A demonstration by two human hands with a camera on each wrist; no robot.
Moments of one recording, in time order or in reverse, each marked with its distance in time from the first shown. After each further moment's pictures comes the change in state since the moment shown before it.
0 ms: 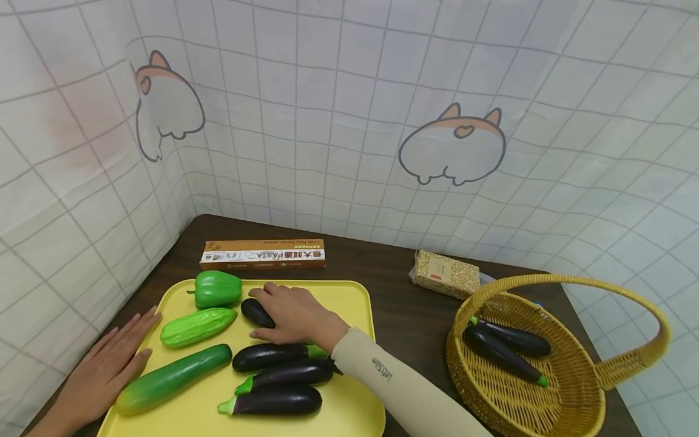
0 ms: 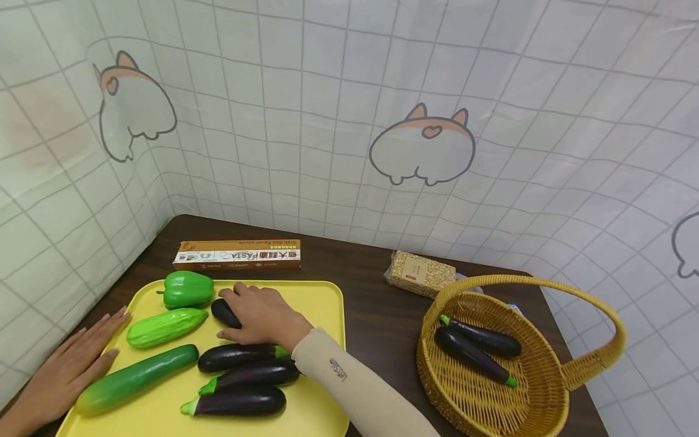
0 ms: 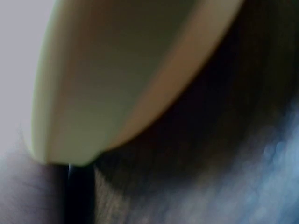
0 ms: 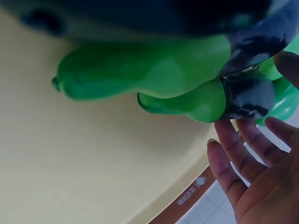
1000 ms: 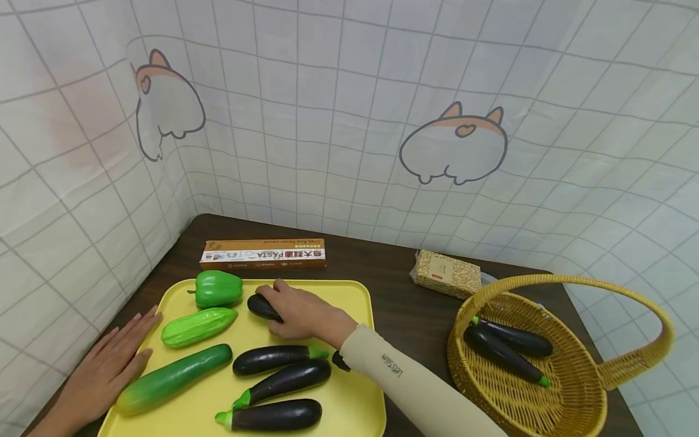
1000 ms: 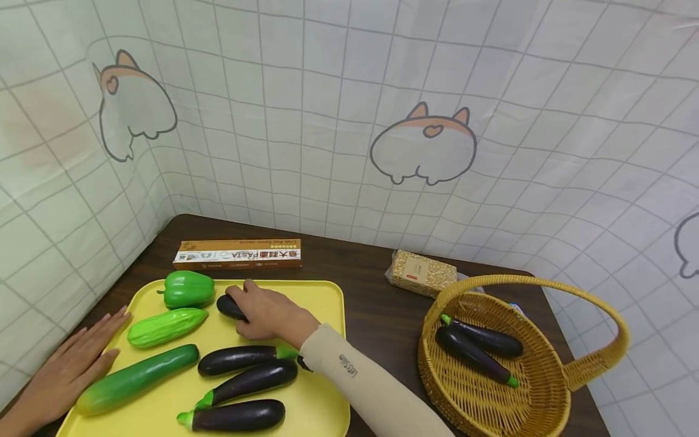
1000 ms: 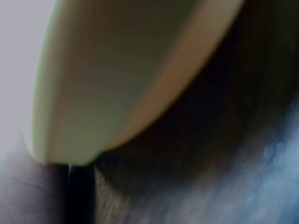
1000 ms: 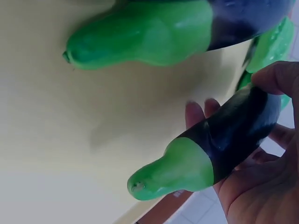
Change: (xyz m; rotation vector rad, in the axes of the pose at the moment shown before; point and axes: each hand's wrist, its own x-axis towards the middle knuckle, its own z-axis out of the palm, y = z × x) left_hand 0.000 -0.002 0.001 0.010 -0.011 -0.013; right_hand -0.004 0.010 -0.007 0.243 -0.068 0.030
